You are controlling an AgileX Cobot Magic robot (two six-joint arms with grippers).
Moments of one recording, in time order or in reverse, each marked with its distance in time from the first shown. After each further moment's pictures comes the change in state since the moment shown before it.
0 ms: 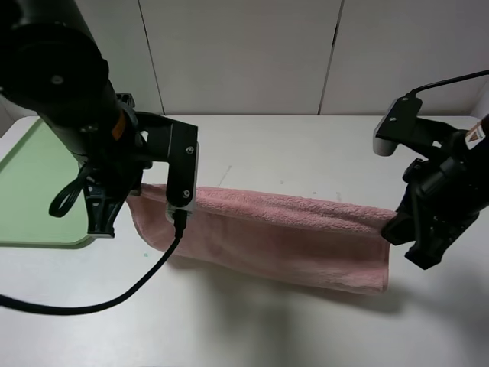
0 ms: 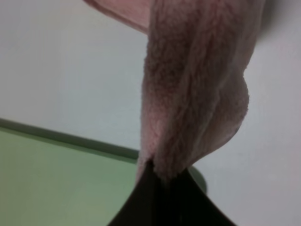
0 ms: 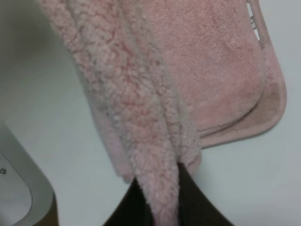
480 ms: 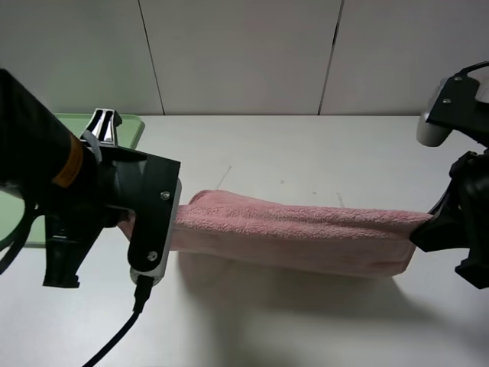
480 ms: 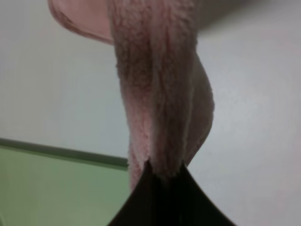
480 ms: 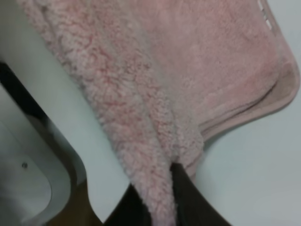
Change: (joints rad) left arm -0.186 -0.199 0.148 0.028 0.008 -0.070; right arm 0.000 -0.222 0.000 0.013 0.160 0.045
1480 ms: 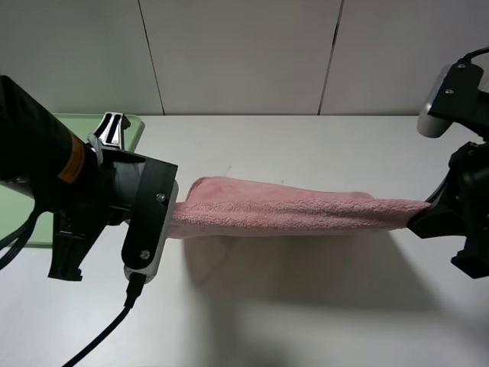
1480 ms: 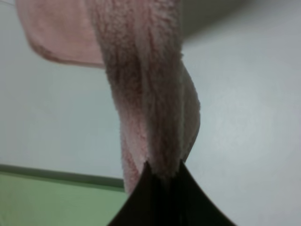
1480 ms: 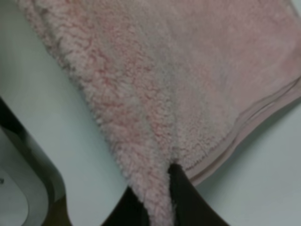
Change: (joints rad) left arm 0.055 -0.032 0.057 -0.036 -0.123 0.117; right arm 0.000 -0.045 0.000 -0.016 -0.036 -0.021
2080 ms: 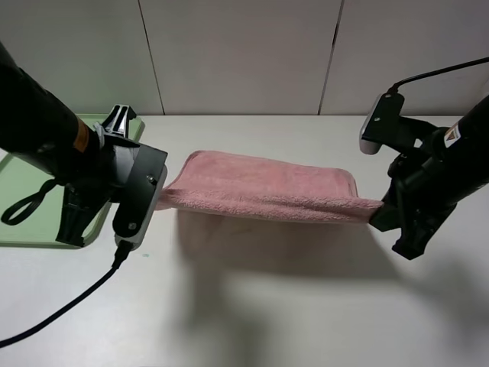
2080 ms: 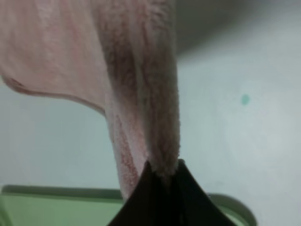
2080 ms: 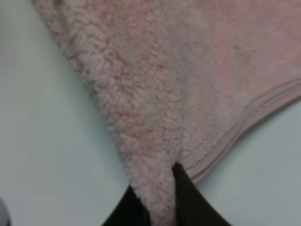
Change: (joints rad) left arm 0.222 0.073 0.005 -0.082 -0.182 0.353; right arm 0.000 0.279 0.000 -0.023 -0.217 -0.097
